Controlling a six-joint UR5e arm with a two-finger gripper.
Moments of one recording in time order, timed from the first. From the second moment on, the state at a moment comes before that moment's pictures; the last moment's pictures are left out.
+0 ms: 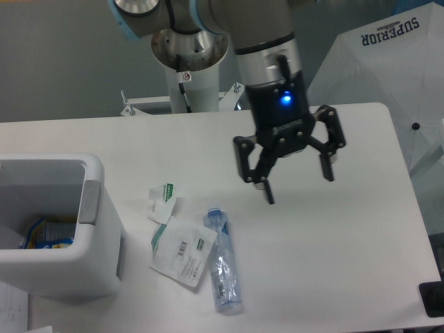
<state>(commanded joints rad) 2.51 -1.79 -1.42 -0.79 1.54 0.17</state>
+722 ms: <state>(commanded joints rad) 2.50 -1.95 -1.44 -0.72 1.55 0.20</state>
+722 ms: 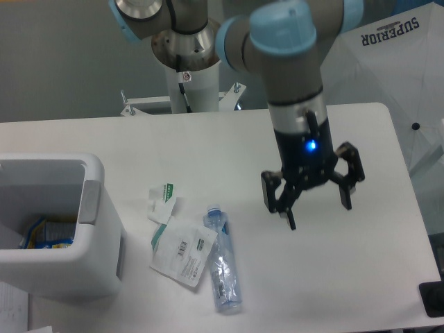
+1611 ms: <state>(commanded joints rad) 2.42 -2.12 -1.50 -0.76 1.39 0.20</state>
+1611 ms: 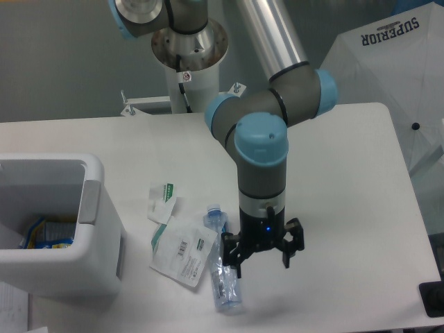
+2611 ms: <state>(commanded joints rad) 2.37 -2.24 -1.48 -0.75 1.43 0.20</state>
